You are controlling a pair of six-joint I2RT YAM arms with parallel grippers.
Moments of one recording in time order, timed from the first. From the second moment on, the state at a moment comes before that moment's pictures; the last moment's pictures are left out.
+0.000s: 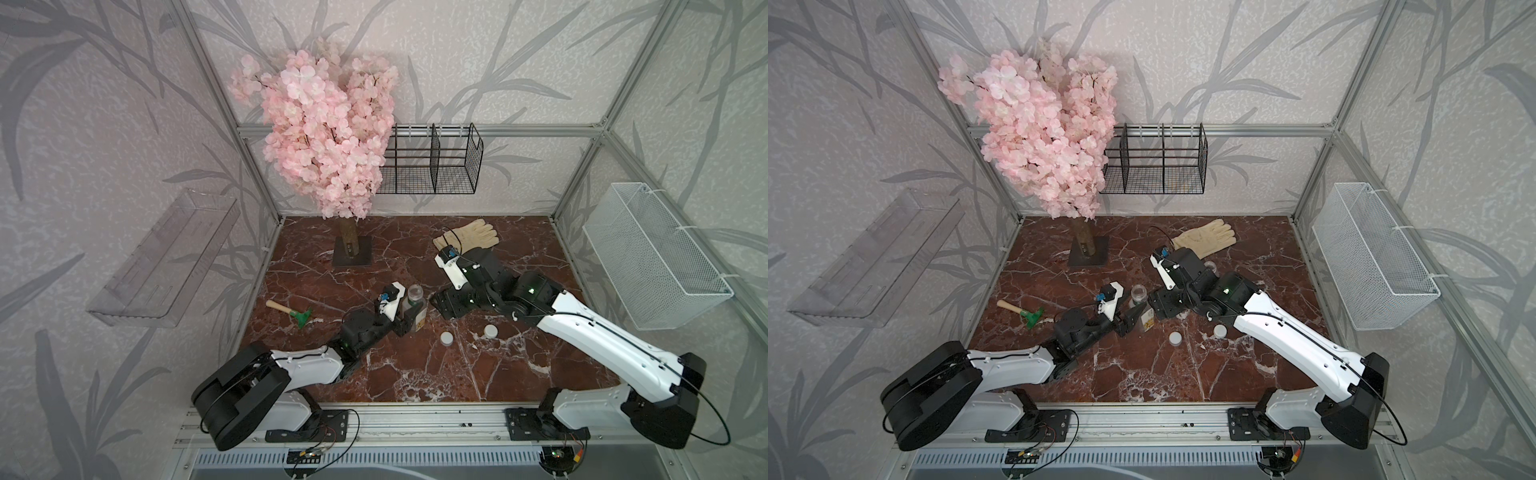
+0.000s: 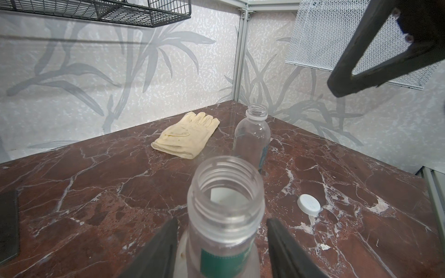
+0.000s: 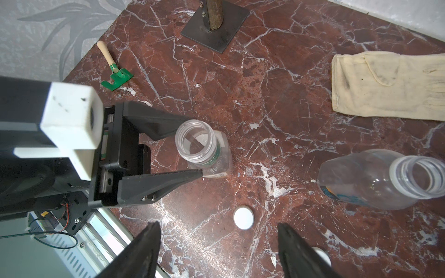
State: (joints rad) left arm -0.75 1.34 0.32 0.96 0.05 -0.09; right arm 0.85 1.31 1.34 -0.87 0.03 0.28
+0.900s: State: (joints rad) left arm -0.75 1.41 0.36 0.99 0.07 -0.08; right arm 0.84 1.34 1.34 -0.87 0.02 0.28
